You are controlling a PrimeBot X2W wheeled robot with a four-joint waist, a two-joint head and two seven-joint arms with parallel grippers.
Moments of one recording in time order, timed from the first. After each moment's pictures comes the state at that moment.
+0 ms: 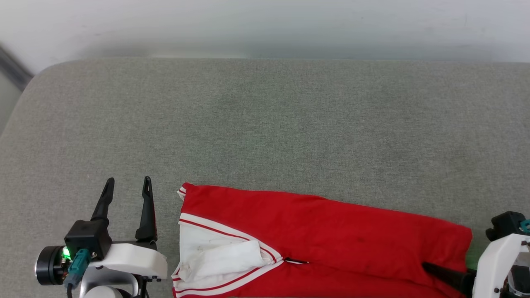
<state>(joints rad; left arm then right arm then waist) -0.09 0.43 -0.32 0.01 -0.46 0.32 -0.26 -0.07 -0.57 0.24 0.23 1.05 0.13 0.68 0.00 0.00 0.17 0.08</state>
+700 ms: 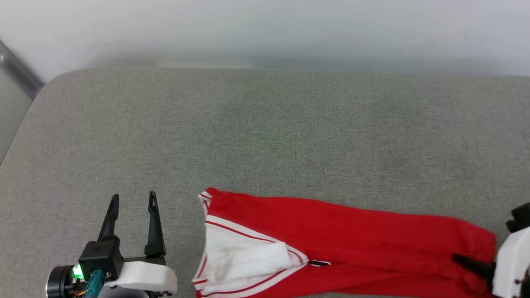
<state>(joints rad) 0.02 0.13 -0.06 0.02 -0.15 0.13 -0.26 -0.14 -0.65 0.30 0.29 1.09 0.13 0.62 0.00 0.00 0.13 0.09</state>
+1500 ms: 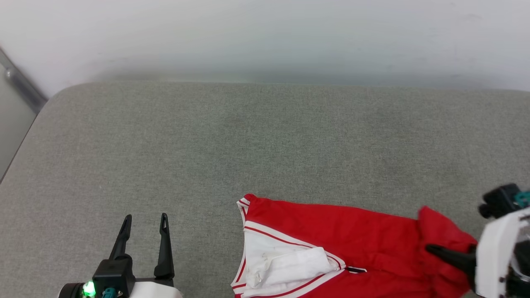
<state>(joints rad) 0.10 0.06 -0.02 0.02 -0.05 0.05 -0.26 -0.10 -0.71 0.28 -0.02 1.07 0.13 0.74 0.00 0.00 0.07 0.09</state>
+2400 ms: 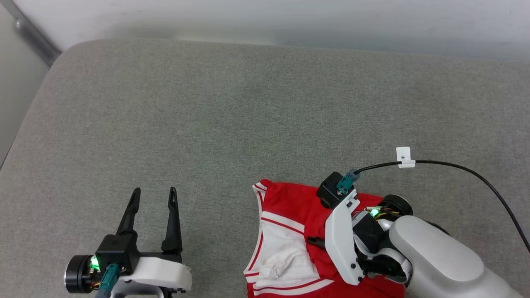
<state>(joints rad) -0.01 0.05 -0.03 0.04 -0.07 0.02 -0.26 -0.60 -0.34 0.89 0.33 0.81 0.13 0.66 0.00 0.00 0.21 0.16</state>
